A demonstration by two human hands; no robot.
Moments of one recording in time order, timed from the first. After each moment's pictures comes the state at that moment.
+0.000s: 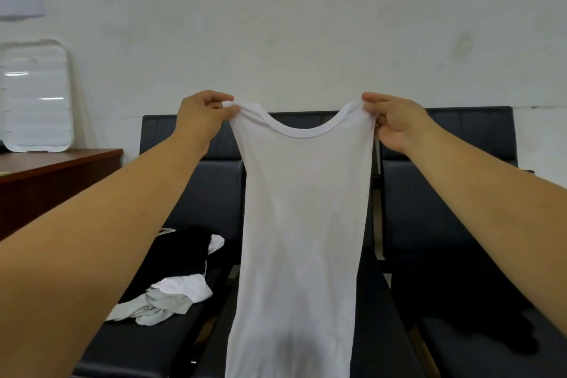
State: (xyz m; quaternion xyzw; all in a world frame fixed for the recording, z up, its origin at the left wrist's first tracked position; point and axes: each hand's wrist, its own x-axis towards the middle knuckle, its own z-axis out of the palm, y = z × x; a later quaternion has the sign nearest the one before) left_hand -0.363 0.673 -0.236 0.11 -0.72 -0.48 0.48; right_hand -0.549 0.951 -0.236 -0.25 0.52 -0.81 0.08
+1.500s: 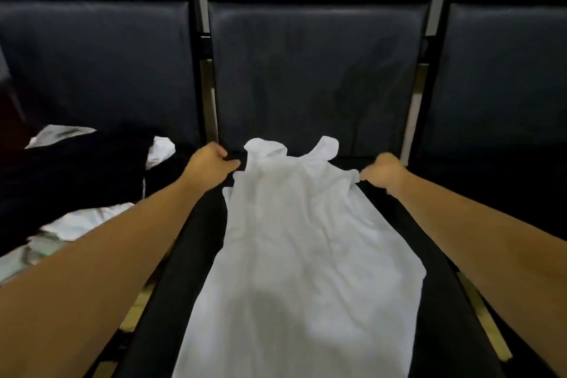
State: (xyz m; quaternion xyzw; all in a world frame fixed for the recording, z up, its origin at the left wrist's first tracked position) left_hand -0.572 0.550 -0.598 0.36 -0.86 -0.35 0.10; right_hand -0.752 0.827 -0.608 -0.06 0.94 -0.30 0.15
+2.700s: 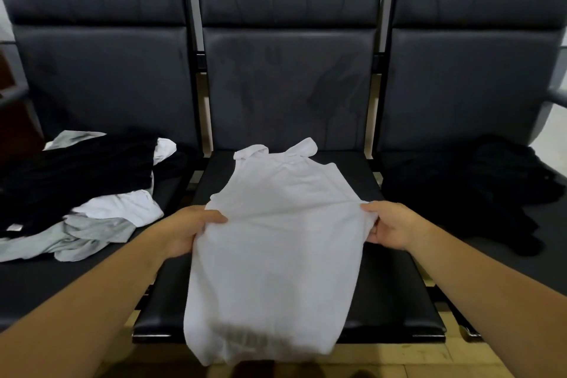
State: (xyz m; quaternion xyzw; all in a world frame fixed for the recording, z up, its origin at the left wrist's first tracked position) left_hand -0.430 0.613 -0.622 0.33 -0.63 -0.70 -0.06; right_hand -0.625 0.950 -0.624 0.13 0.66 -0.66 0.33
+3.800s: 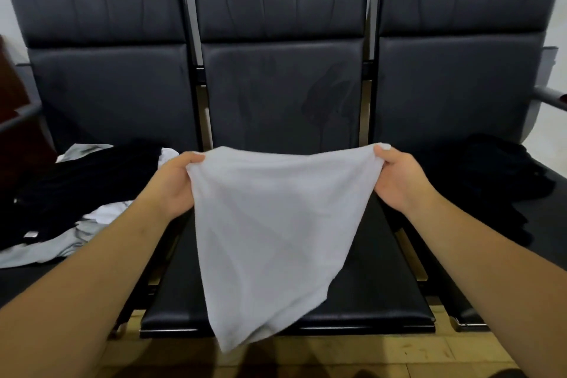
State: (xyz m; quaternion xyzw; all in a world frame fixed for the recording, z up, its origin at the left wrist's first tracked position) left_hand -0.438 0.626 -0.533 0.24 -0.53 -0.80 0.14; right_hand -0.625 0.959 -0.550 -0.04 0.53 -0.82 0.20
